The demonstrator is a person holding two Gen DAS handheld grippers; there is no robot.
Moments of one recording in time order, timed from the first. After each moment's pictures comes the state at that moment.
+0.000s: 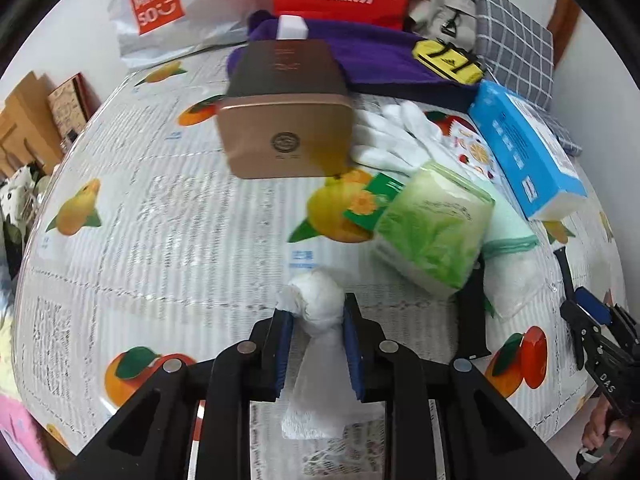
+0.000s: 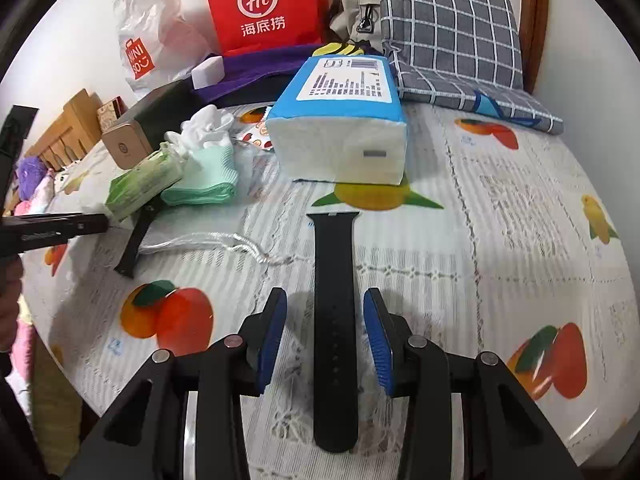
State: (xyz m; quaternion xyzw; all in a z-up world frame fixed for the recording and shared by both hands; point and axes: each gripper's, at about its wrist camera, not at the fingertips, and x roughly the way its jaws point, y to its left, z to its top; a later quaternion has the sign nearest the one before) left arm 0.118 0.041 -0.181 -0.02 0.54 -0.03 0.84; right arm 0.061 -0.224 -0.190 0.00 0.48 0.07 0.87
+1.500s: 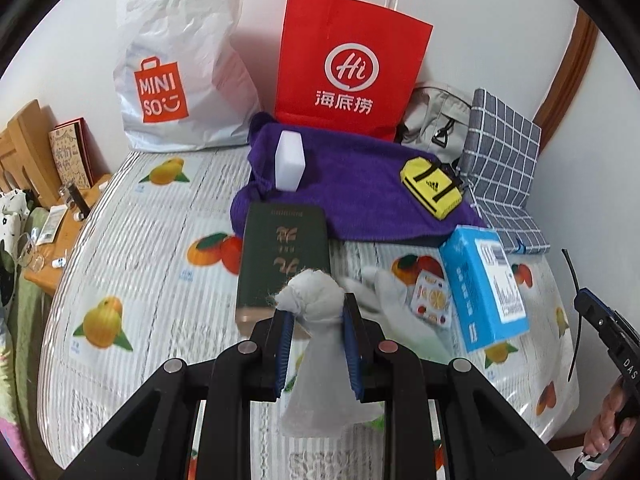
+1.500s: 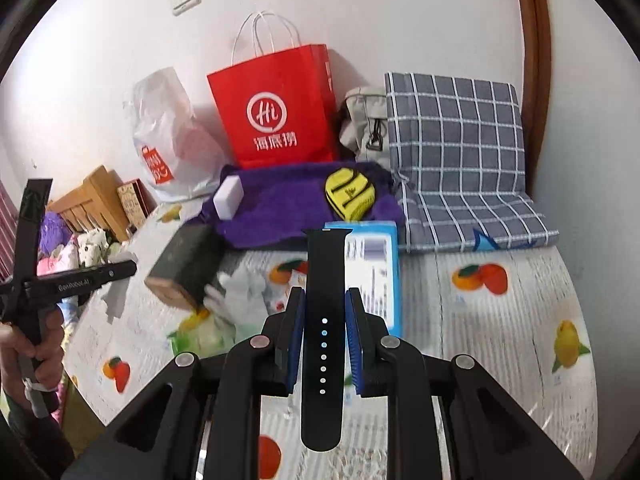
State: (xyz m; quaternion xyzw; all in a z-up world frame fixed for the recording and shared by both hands) left arm 0.188 0.051 -0.078 -0.07 0.46 -0.04 0.88; right arm 0.137 -0.233 -0.053 0.06 0.39 0.10 0.91
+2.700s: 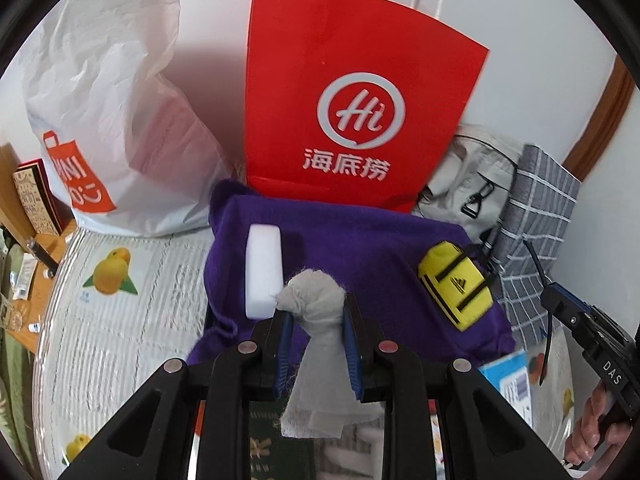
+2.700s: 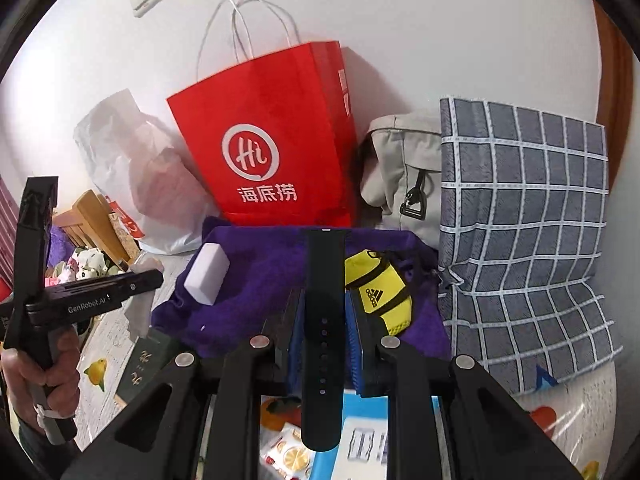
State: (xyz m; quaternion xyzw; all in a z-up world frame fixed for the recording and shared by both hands) left arm 0.362 0.036 -0.083 -0.08 0.46 -0.04 0.88; right arm 0.339 -0.216 -0.073 0.07 0.41 0.13 0.90
